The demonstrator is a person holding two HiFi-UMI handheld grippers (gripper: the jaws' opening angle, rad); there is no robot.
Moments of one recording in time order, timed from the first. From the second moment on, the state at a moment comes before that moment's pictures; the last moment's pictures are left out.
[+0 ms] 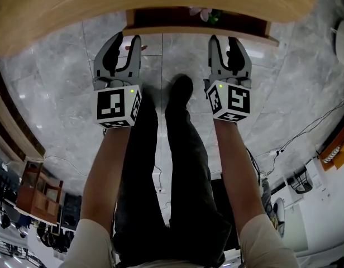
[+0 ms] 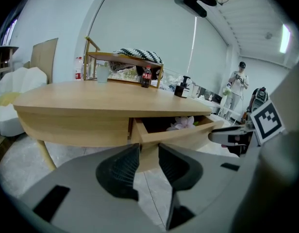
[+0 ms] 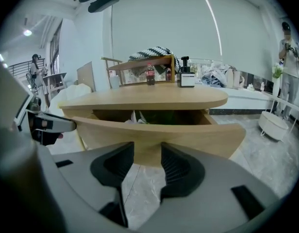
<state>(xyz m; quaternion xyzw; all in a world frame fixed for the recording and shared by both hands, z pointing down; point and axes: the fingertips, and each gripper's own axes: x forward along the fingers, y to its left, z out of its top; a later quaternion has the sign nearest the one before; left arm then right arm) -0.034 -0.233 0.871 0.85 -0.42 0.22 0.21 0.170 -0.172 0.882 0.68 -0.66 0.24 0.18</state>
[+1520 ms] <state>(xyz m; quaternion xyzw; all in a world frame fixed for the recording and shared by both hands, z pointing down) -0.019 -0.293 0.878 0.81 -0.51 0.20 0.19 0.192 -0.235 0.882 0.73 -0.65 0.14 0.16</state>
